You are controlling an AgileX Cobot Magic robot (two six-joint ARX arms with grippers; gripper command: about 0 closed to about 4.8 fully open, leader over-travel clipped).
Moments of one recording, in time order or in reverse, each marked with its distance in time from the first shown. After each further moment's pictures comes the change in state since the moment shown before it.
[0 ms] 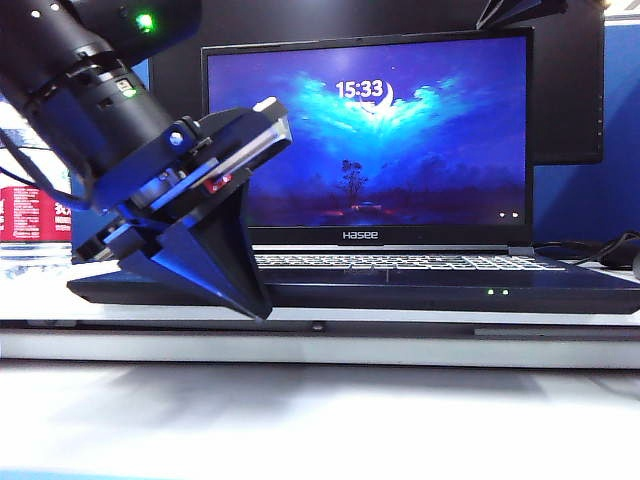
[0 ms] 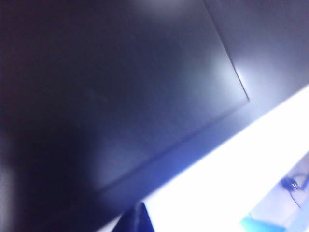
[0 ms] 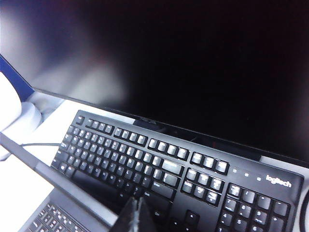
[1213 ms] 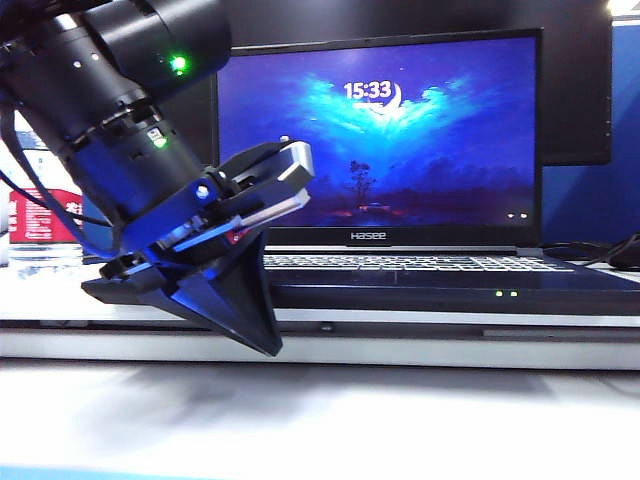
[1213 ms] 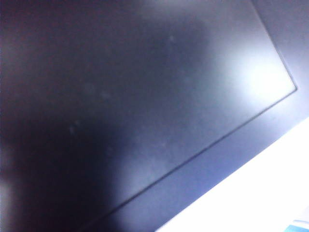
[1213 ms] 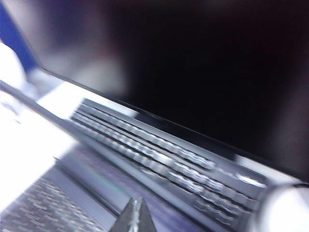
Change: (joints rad) left arm -0.014 0.117 0.001 0.106 -0.086 0.066; right arm -0.029 -0.129 0.015 -0.136 -0.003 -0.184
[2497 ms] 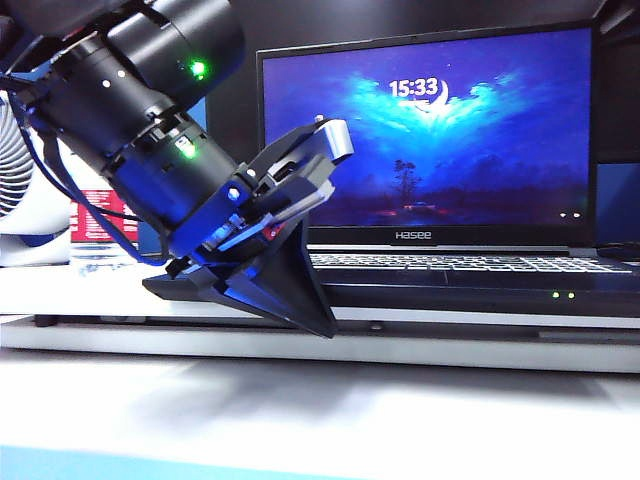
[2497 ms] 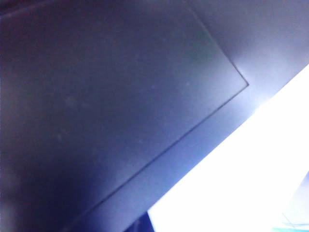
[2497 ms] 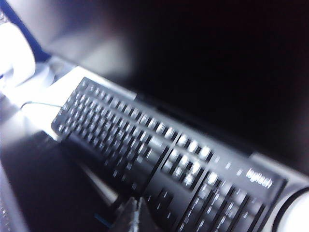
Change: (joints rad) left arm 0.001 0.058 0.006 0.163 0.134 0.149; right arm -0.322 0.202 0.011 -0.009 -0.416 -0.133
